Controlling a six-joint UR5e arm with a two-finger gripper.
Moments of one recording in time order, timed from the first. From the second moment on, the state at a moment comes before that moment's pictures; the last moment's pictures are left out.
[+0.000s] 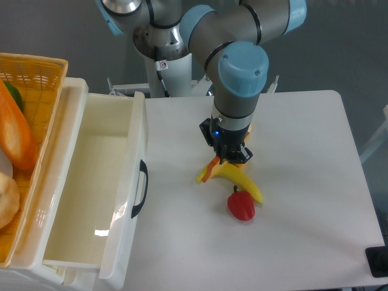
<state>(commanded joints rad) 2.51 -1.84 -1.49 -1.36 1.52 1.27</state>
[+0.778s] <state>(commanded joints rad) 2.51 -1.83 -1.46 -1.36 1.50 1.12</state>
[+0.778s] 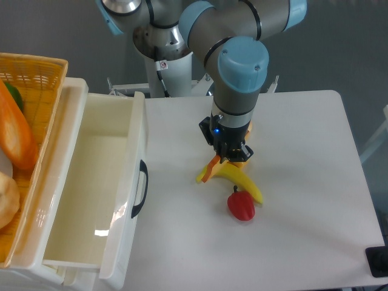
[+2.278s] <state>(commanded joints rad) 2.51 -1.55 -1.44 -1.43 1.14 0.45</state>
